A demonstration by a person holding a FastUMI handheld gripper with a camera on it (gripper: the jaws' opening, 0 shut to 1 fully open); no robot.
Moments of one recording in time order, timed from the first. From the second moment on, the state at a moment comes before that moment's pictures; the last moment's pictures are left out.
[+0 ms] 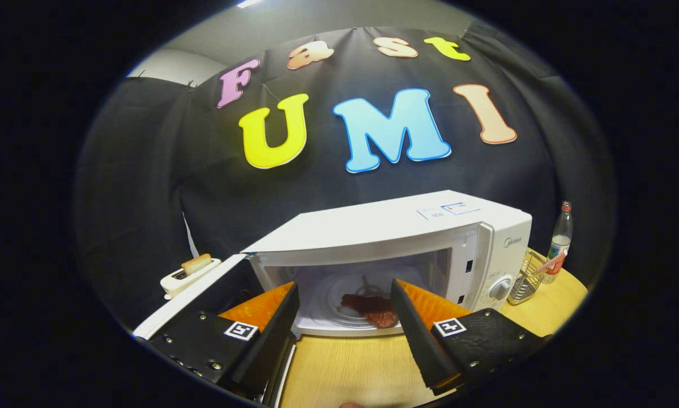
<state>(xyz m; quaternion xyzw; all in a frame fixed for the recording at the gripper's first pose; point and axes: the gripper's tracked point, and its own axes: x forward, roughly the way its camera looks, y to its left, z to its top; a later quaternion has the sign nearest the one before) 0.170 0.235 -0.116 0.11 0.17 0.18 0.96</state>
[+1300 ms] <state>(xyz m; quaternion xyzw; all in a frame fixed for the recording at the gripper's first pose) -0.112 0.408 -0.023 0.07 0.14 0.47 0.87</state>
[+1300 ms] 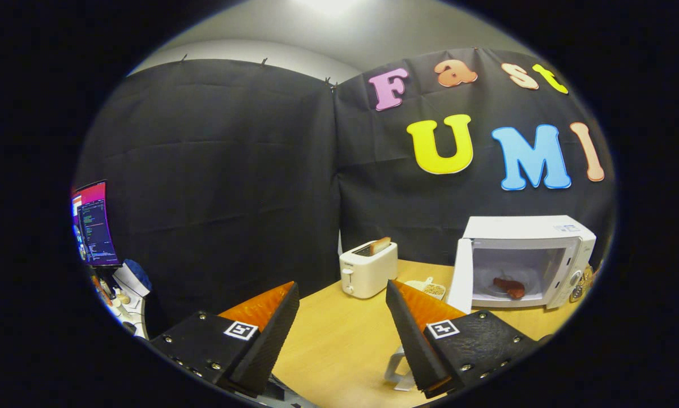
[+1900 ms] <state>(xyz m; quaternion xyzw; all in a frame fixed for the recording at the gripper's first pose) -0.115 0.398 -0.119 0.04 0.26 0.44 0.86</state>
